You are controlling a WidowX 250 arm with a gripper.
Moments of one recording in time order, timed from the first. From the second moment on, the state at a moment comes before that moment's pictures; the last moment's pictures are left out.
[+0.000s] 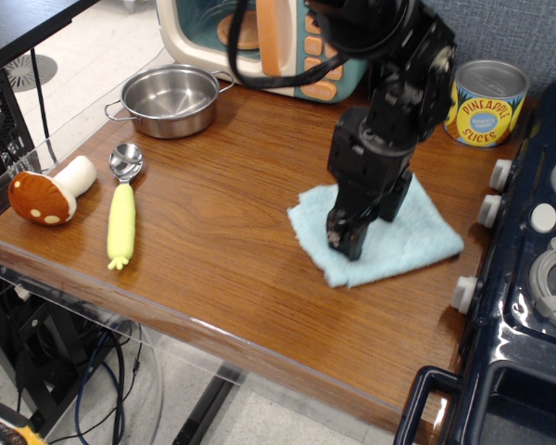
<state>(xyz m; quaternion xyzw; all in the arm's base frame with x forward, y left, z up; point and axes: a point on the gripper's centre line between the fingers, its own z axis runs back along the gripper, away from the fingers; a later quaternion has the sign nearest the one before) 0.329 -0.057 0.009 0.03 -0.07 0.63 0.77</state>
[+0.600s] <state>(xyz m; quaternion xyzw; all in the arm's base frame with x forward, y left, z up) 0.258 -0.053 0.010 0.05 -0.06 0.60 0.80</state>
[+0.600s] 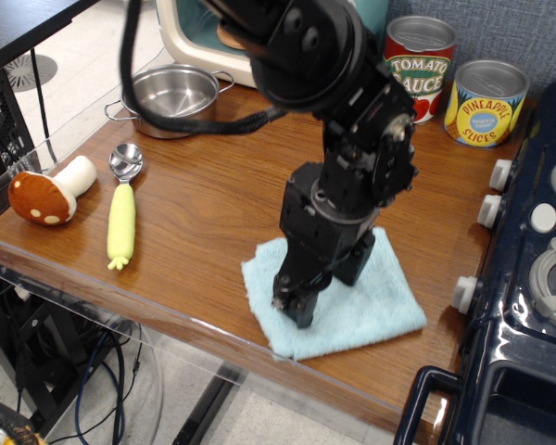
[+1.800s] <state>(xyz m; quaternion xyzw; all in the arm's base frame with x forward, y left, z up) 0.260 -0.053 0.089 -0.06 -0.08 0.60 0.79</state>
